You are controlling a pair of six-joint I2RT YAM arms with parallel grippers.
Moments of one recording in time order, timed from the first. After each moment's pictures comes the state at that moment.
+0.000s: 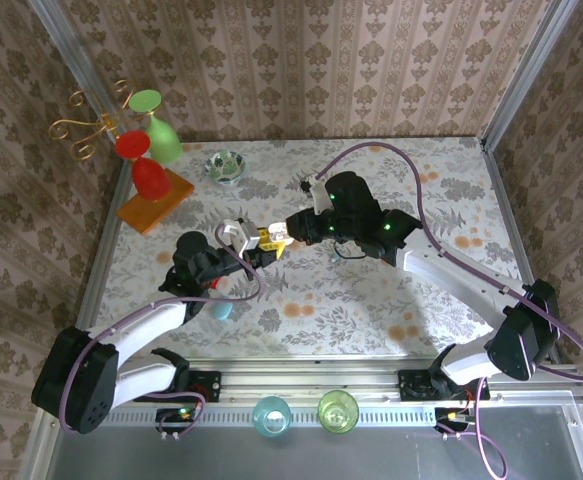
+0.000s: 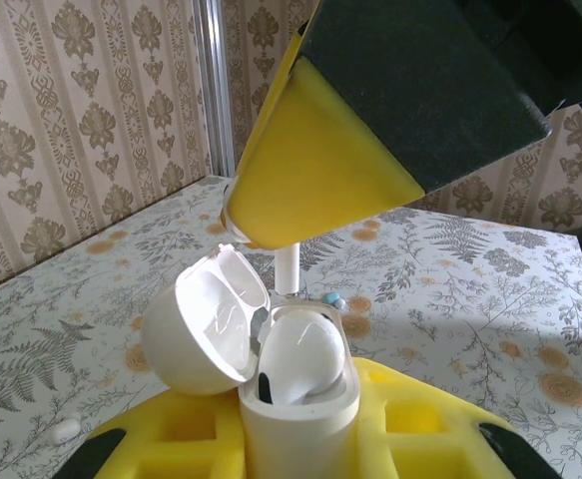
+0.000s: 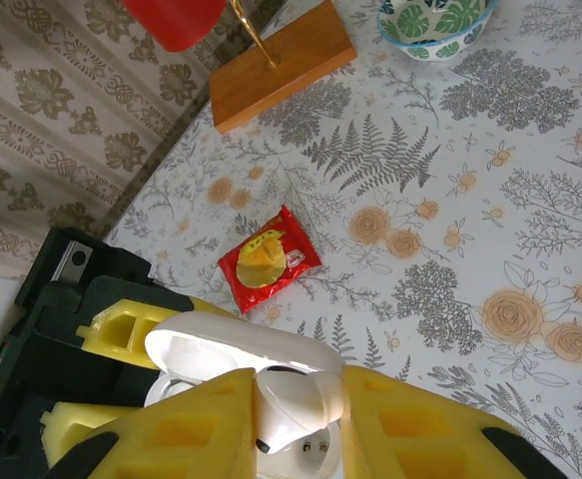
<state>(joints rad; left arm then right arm) -0.52 1.13 0.43 0.68 0.69 0.03 0.71 1.44 1.26 -0.38 -0.22 0.39</state>
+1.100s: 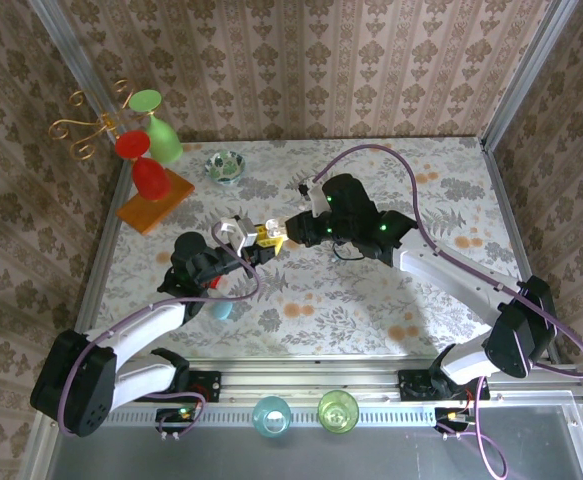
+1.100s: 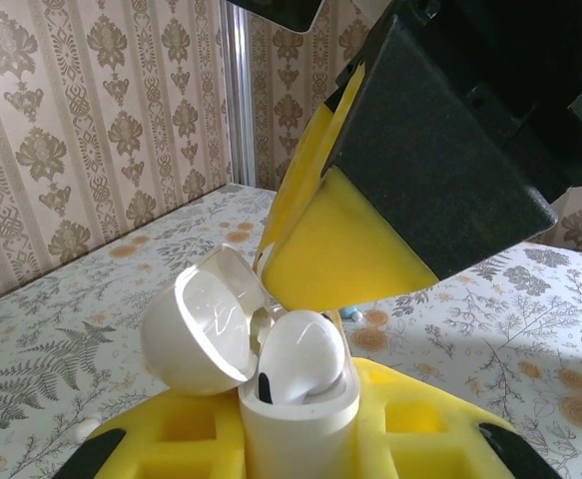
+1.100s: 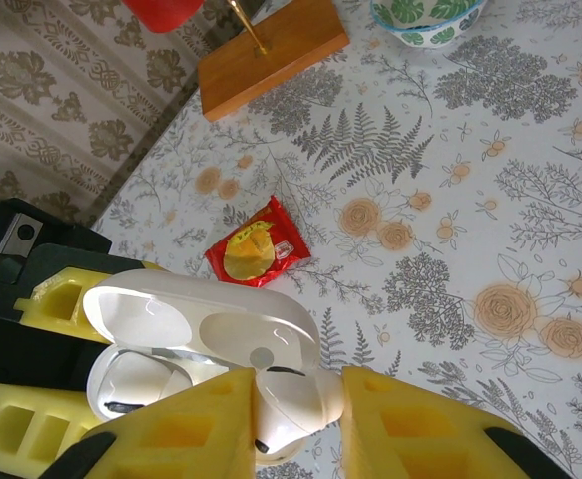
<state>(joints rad) -0.52 1.11 0.43 0.69 0.65 0.00 0.71 1.46 1.25 -0.37 -0.21 0.38</state>
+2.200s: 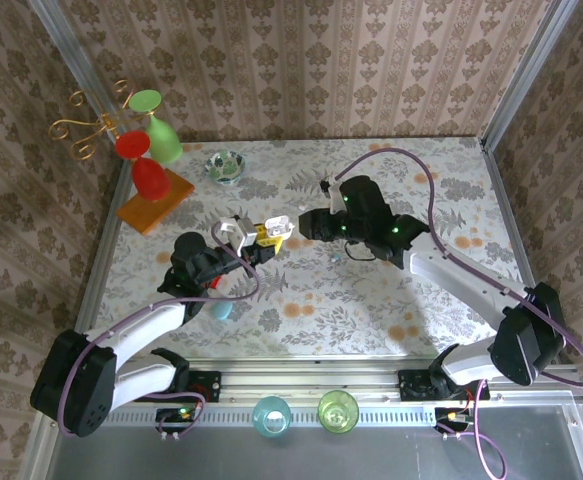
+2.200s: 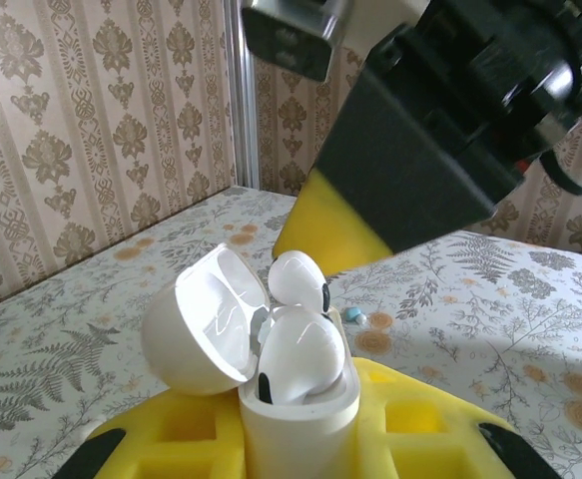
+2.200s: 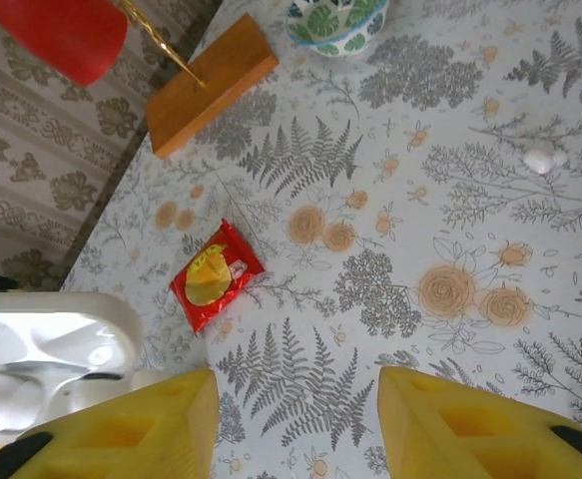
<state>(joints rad) -0.52 1.11 0.43 0.70 0.64 0.00 0.63 1.41 1.14 -0.31 -0.20 0.48</state>
